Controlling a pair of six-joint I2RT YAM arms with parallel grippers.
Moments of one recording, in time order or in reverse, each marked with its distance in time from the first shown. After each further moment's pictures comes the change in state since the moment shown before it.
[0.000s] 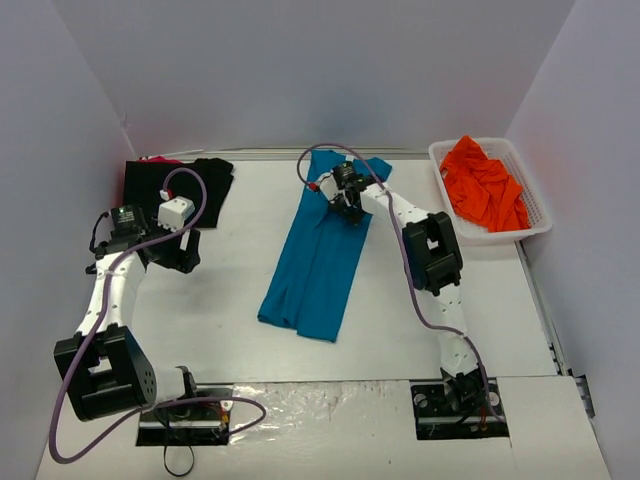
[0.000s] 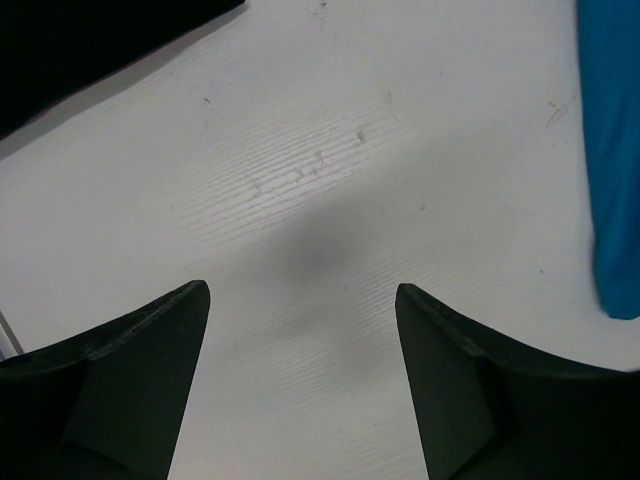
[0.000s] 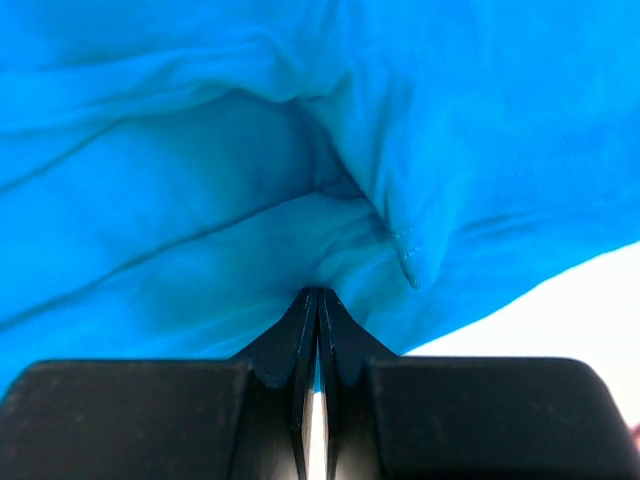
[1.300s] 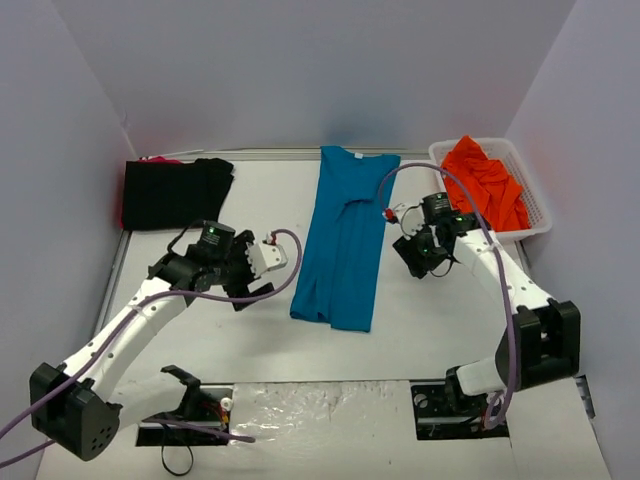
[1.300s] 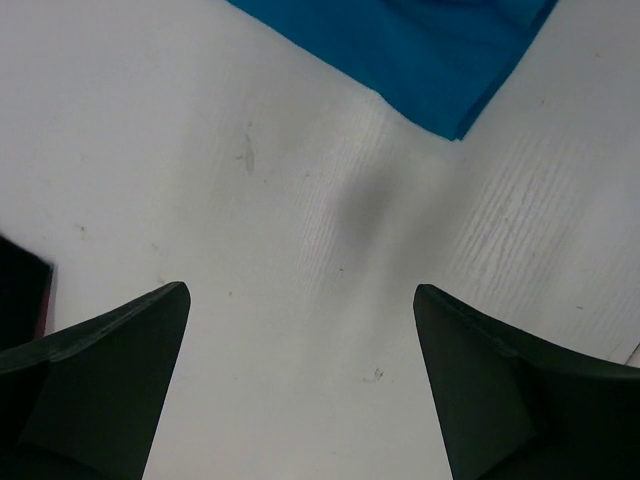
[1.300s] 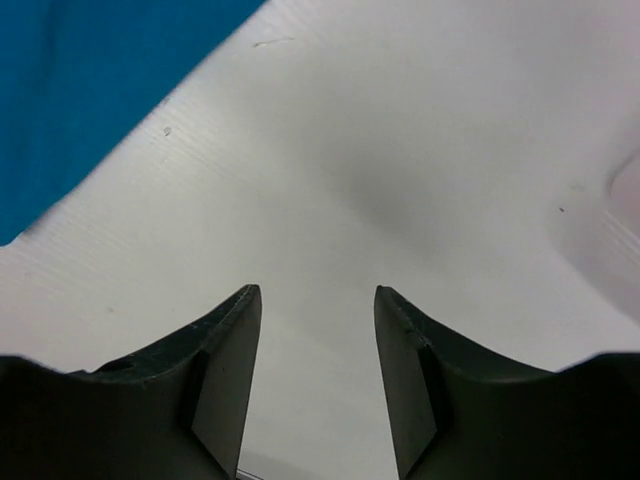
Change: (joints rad) left arm -0.700 -0.183 -0.016 -0.150 -0.168 0.170; right arm -0.229 -0.924 -0.832 -0.169 -0.176 0.027
